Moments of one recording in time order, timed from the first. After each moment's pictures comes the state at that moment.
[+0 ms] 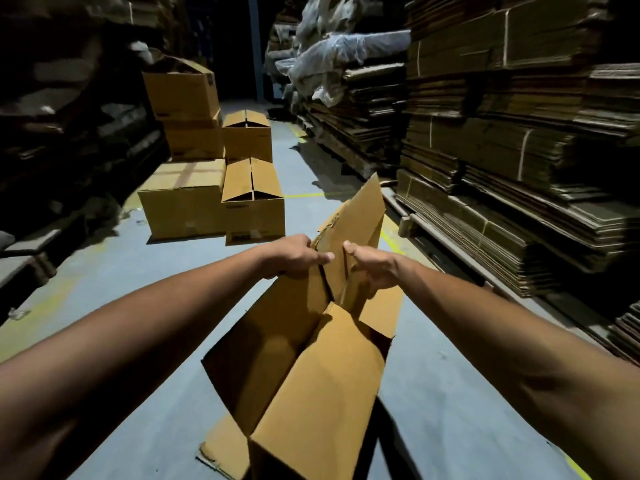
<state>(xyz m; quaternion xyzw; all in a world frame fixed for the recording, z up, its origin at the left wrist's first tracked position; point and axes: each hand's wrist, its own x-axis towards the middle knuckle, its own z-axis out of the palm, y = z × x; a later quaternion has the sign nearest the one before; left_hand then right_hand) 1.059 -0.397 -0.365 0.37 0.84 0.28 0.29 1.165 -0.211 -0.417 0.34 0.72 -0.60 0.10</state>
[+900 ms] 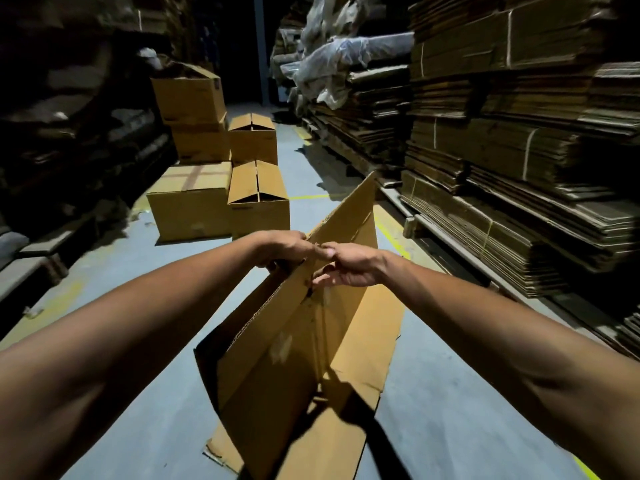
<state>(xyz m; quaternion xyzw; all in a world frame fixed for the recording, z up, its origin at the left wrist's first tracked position) 1.047 -0.406 -0.349 0.36 0.86 0.20 0.30 1.144 -0.251 -0.408 0.20 0.64 -0.74 0.08</state>
